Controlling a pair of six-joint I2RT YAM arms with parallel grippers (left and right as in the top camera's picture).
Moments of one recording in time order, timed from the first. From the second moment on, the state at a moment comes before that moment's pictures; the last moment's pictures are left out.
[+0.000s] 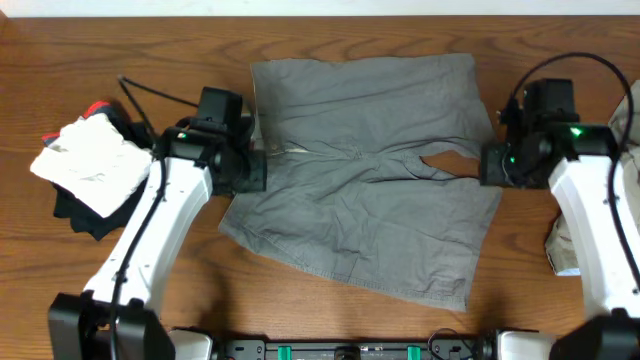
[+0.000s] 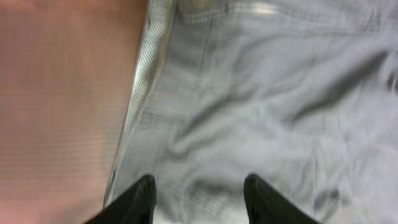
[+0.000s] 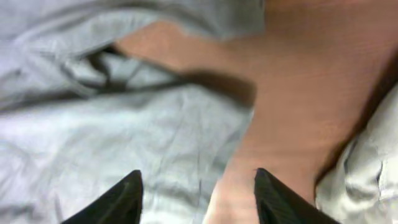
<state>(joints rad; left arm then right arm) -0.20 1.51 1.18 -0.99 0.14 -0.20 -0.03 1.47 1.24 -1.09 -0.03 0.06</state>
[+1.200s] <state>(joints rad) -0.20 1.61 0.86 -0.54 0.15 -0.20 -0.05 1.72 0.86 -0.42 -0.13 0.26</state>
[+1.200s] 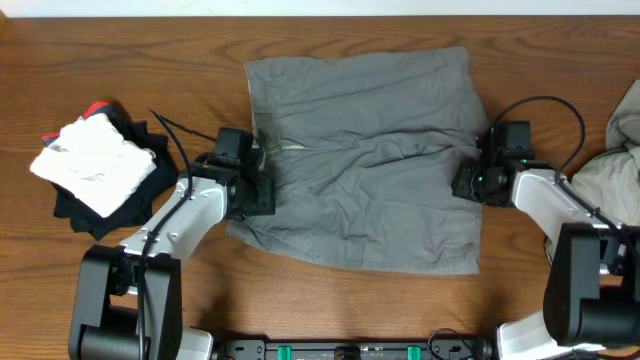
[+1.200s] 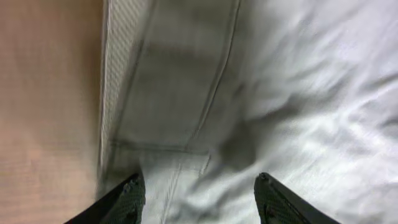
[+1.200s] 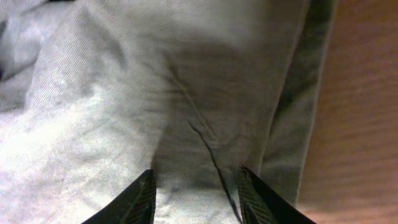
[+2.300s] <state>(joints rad) -0.20 1.34 0.85 -0.94 0.13 -0.40 -0.13 1.53 1.22 -1.14 -0.12 0.12</state>
